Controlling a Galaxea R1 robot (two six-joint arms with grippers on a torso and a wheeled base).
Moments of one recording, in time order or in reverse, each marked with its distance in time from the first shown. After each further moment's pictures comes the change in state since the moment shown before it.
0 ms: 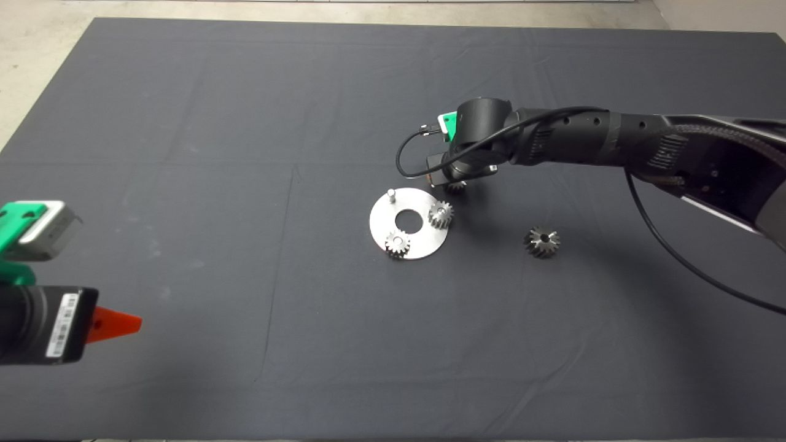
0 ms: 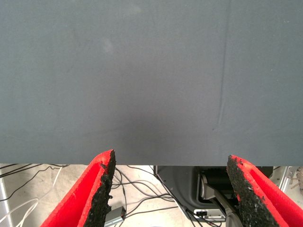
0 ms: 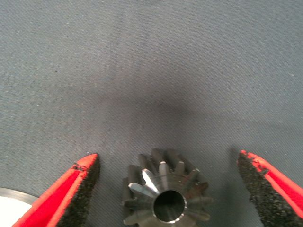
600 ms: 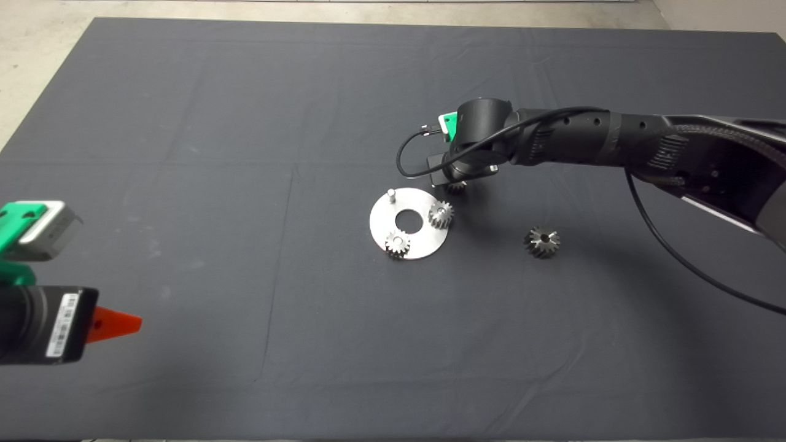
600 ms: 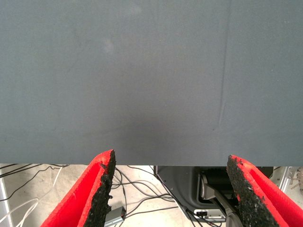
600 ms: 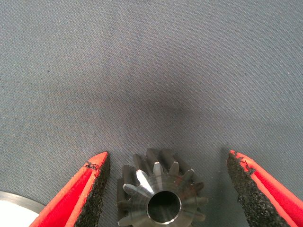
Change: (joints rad) left arm 0.000 0.000 0.000 0.000 0.000 0.000; right arm 0.000 0.000 0.000 0.000 -0.001 0.003
